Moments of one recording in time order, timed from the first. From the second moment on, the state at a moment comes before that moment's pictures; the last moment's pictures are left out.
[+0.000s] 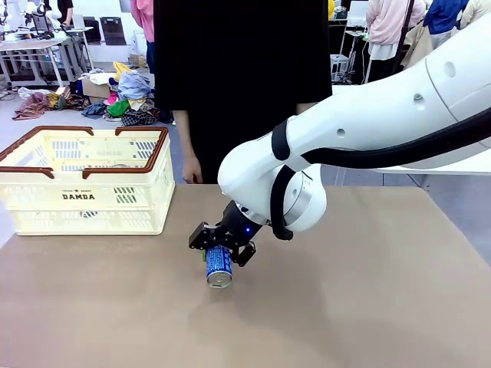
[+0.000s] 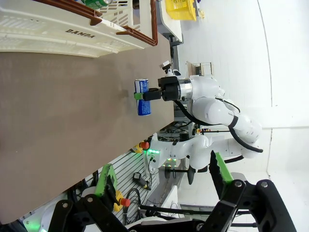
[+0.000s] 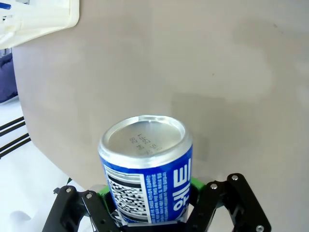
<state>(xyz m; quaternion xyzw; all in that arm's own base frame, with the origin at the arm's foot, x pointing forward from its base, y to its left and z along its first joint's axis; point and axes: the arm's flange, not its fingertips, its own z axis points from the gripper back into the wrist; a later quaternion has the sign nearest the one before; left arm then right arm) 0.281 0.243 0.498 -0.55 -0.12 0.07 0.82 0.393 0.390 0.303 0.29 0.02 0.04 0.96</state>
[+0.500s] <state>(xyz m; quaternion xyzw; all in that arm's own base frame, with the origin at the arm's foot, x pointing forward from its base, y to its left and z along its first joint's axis) 0.281 0.243 0.498 -0.55 -0.12 0.07 0.82 0.385 0.405 0.312 0.25 0.01 0.04 0.97</state>
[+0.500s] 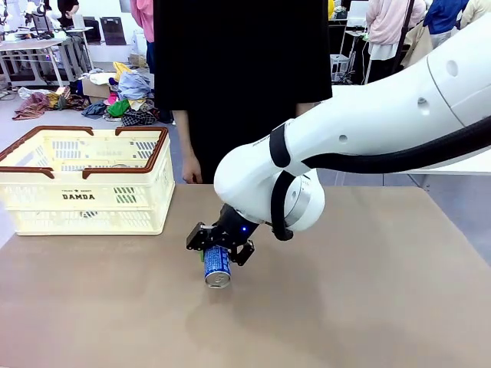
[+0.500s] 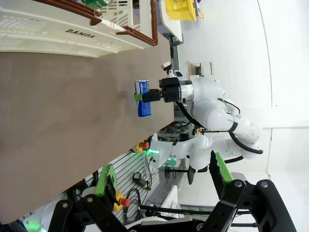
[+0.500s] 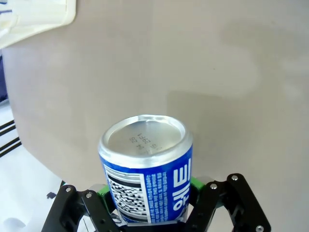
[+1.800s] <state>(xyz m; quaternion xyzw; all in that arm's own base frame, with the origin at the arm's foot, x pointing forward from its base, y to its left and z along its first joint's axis) 0.281 0.243 0.498 -0.55 -0.12 0.07 0.82 0.408 0.459 0.294 0.08 0.03 0.00 1.00</state>
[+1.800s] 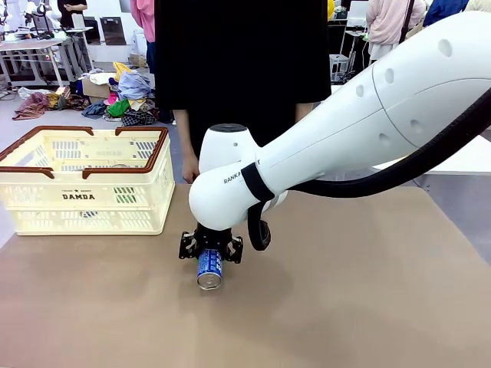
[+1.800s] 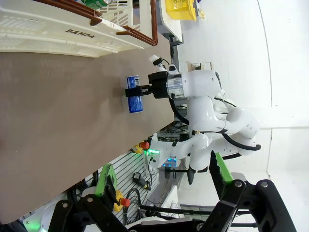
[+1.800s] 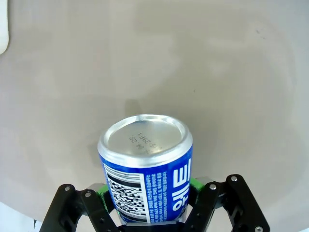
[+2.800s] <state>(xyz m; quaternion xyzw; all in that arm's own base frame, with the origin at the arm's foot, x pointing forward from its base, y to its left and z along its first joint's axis) 0.281 0.243 0.498 -0.55 -0.12 0.07 0.82 0.412 0.446 0.362 0.09 0.01 -0.02 1.00</state>
